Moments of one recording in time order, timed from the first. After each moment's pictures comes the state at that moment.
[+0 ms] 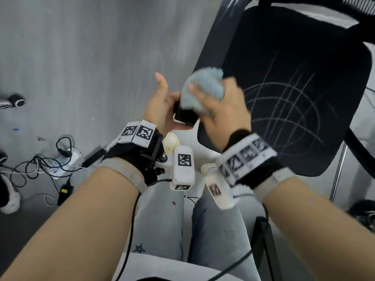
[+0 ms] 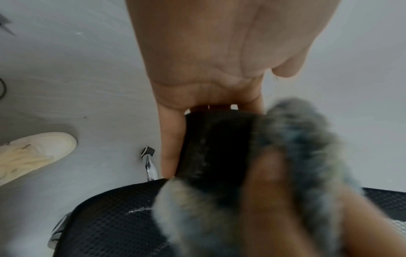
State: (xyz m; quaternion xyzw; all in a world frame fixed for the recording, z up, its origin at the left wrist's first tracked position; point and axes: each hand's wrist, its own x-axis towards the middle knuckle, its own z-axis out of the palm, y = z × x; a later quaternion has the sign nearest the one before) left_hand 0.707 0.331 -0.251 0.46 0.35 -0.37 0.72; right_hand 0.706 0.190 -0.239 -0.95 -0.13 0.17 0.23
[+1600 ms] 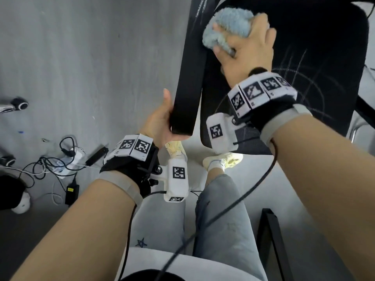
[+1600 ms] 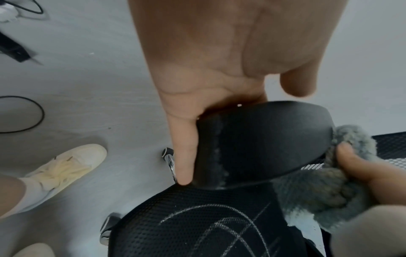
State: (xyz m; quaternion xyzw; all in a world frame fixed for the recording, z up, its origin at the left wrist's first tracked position) left_hand 0.667 0.313 -0.256 0.44 0.39 -0.39 0.70; right_hand 0.770 0.155 -0.244 -0.97 0.01 0.10 0.20
